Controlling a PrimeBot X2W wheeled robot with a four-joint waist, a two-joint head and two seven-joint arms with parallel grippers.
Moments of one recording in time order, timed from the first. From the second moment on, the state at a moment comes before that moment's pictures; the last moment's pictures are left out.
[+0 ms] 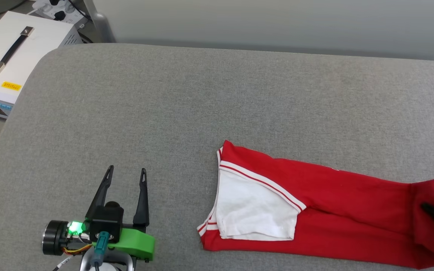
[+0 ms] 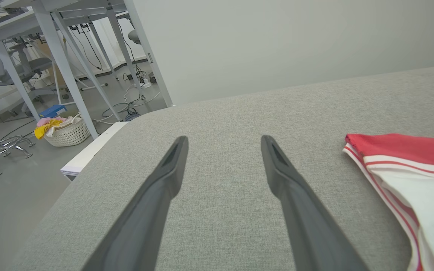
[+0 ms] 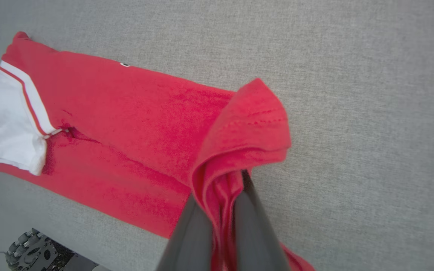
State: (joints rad) left arm -0.03 0.21 -0.22 0.09 -0.06 0.16 -0.26; right arm 0.00 -0.77 0.17 0.07 0.99 0.13 0.48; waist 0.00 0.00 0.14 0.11
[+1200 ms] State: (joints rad) left arm -0.09 0.13 -0.24 0.10 -0.03 0.13 -0.26; right arm -0.58 -0.36 0.73 0.27 0.85 0.13 0.54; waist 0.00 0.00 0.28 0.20
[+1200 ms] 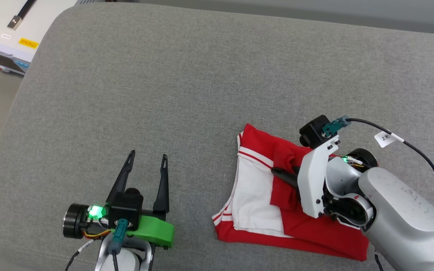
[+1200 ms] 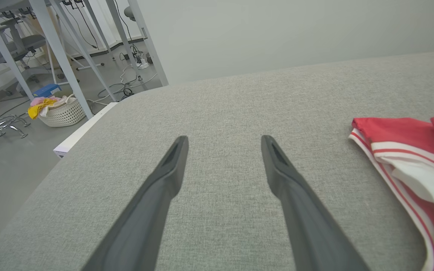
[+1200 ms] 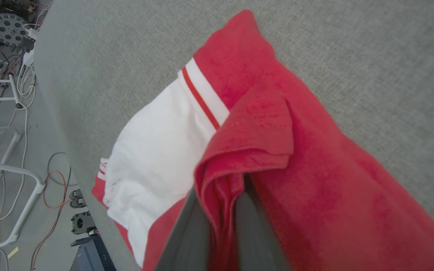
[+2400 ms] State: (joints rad) left arm -0.01 0.17 -0.21 0.08 -0.02 0.14 -0.26; right arm -0.09 -0.22 0.06 0.02 0.18 0.13 -0.25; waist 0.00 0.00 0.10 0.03
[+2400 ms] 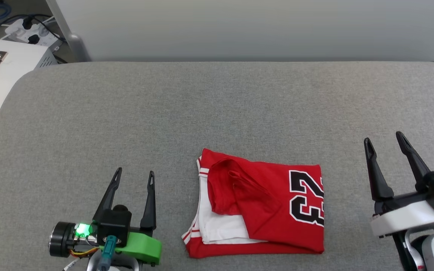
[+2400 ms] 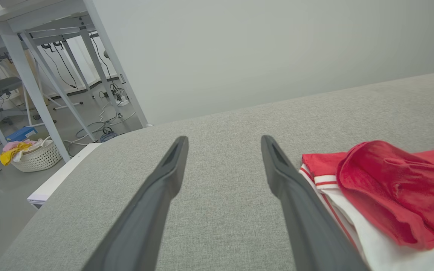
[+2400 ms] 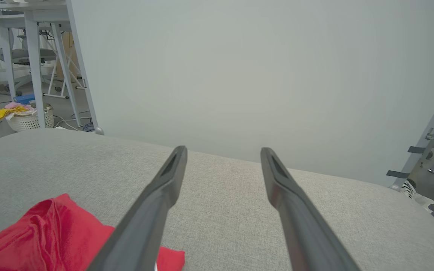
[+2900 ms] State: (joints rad) left arm 0.03 0.18 -0.22 0.04 -0.02 0.14 -0.26; right arm 0.10 -0.10 -0.06 -0.12 0.14 0.13 -0.25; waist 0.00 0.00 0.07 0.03
